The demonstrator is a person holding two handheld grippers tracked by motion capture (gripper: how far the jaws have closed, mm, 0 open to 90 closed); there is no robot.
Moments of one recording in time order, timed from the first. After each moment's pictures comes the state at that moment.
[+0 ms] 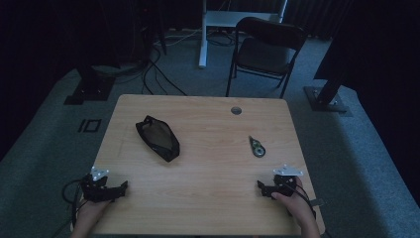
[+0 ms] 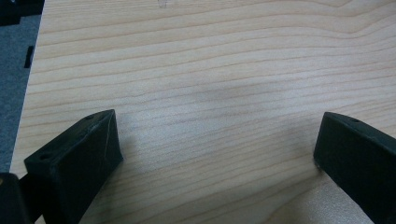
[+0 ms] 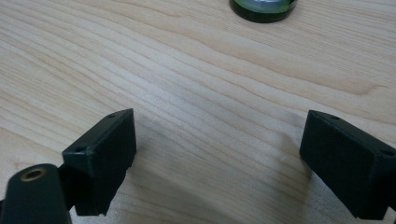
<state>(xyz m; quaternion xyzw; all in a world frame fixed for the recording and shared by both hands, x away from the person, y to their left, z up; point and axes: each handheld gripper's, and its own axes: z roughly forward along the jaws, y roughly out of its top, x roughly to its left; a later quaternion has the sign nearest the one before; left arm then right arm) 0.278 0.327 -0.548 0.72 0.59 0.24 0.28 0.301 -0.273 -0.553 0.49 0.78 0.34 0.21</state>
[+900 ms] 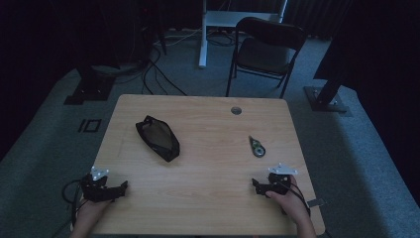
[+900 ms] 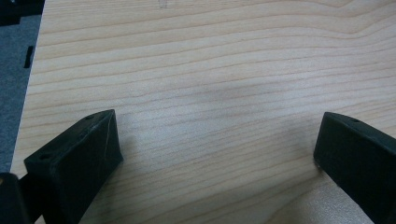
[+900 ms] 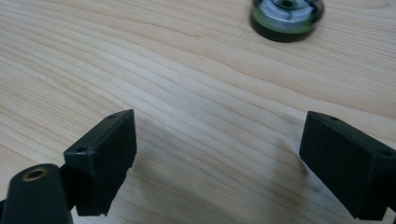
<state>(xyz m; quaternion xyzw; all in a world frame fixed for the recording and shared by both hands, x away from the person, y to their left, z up) 0.278 0.327 -0.548 0.72 0.59 0.24 0.29 0.305 -0.254 -0.551 0.49 0.77 0.35 0.21</state>
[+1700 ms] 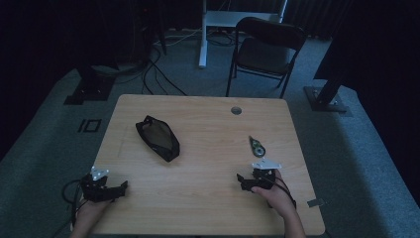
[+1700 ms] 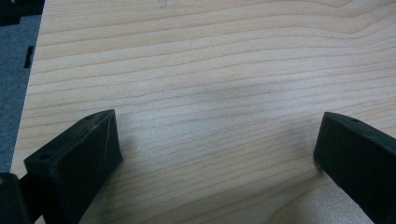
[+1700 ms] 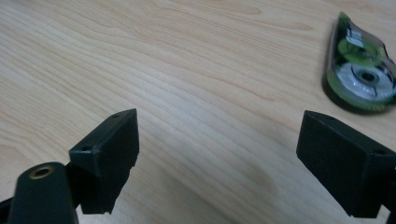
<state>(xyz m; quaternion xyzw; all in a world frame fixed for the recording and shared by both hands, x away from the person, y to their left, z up) 0.278 0.327 -0.548 0.72 0.59 0.24 0.29 0.317 -0.203 -0.534 0.44 0.79 0.37 0.21</state>
